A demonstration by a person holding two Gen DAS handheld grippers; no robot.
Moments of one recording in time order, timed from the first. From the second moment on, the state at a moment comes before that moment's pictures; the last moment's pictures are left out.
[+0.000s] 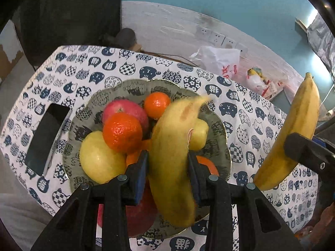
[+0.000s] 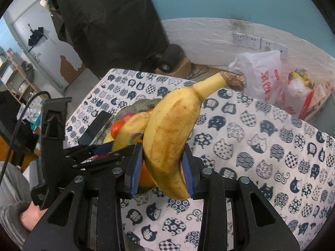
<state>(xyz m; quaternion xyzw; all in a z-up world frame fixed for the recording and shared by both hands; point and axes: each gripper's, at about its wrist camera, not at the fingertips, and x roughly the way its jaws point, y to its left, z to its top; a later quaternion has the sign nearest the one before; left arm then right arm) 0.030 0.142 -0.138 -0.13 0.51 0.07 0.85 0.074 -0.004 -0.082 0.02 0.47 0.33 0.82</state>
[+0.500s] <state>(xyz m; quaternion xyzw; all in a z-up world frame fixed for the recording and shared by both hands) 0.007 0.180 -0.116 -0.16 0.48 0.09 0.86 0.091 0.040 -0.096 0.00 0.49 0.37 0.79</state>
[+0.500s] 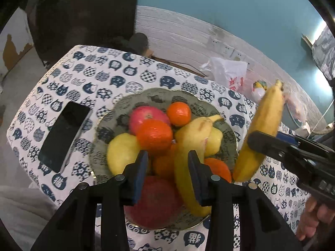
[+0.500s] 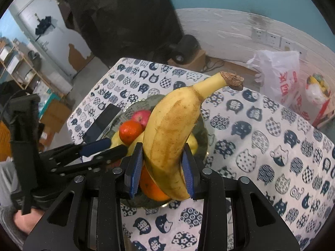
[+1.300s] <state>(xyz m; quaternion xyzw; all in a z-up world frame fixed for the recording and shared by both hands) -0.011 0.205 -0.111 -0.17 0.48 0.10 0.85 0.118 0.071 -0.123 -0.03 0.53 0.38 0.76</state>
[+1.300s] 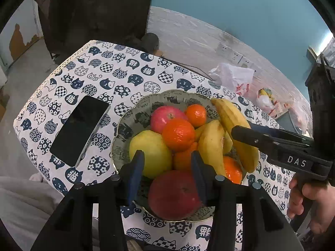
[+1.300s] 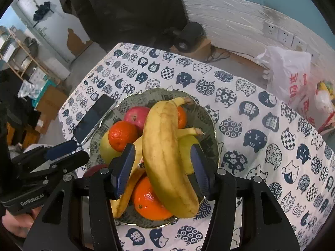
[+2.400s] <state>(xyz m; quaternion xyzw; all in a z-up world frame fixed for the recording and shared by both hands) -0.020 0.167 -0.045 -0.09 0.46 0.10 0.88 0.084 0.004 -0.063 0.00 0.49 0.31 0.82</state>
